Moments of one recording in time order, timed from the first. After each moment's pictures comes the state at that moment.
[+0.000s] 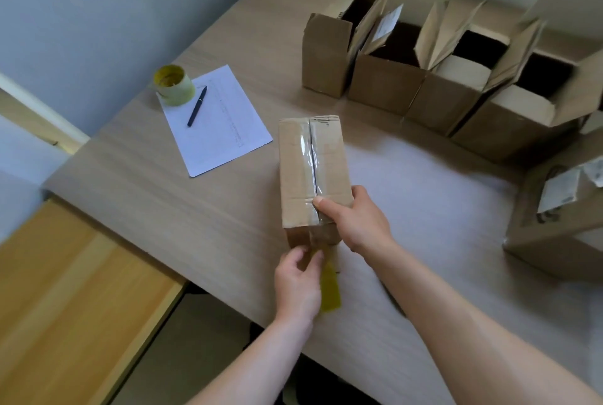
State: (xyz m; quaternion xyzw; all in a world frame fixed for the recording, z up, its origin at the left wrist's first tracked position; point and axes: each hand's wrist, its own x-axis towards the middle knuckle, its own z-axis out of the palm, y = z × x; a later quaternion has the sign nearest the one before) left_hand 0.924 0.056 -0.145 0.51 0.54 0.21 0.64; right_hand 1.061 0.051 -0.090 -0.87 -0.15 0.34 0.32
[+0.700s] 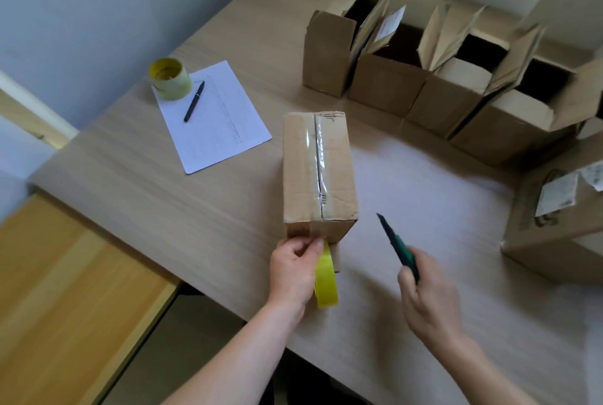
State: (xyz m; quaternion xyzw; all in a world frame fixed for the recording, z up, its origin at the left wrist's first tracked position) left_hand 0.934 0.078 -0.161 0.50 0.51 0.24 0.66; right_hand 1.054 -0.090 -0.150 -0.92 -0.24 0.13 0.28
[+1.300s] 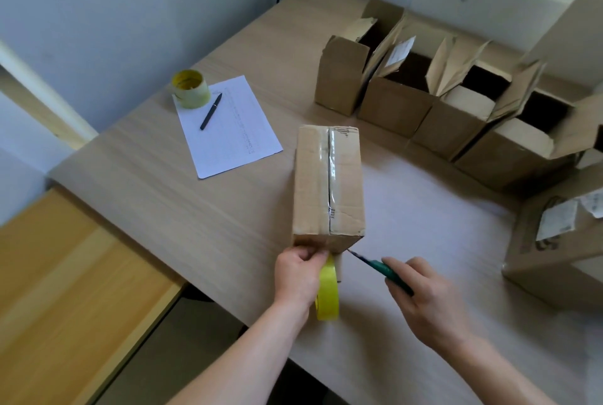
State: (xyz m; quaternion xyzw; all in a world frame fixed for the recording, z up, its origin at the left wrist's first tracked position) left_hand 0.937 0.082 -0.164 0.48 0.52 0.23 0.67; right_hand 1.073 -0.086 -0.135 -0.85 -0.49 0.03 0.20
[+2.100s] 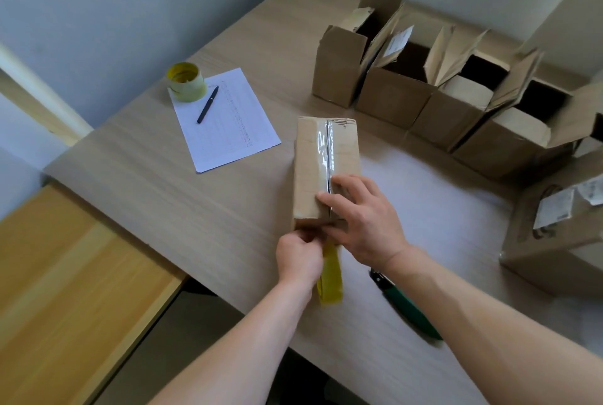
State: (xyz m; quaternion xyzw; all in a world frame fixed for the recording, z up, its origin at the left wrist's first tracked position) left_hand 0.946 0.092 -0.147 0.50 0.56 0.19 0.63; right_hand 1.070 0.038 -0.101 -0.75 -0.62 -0.04 0.22
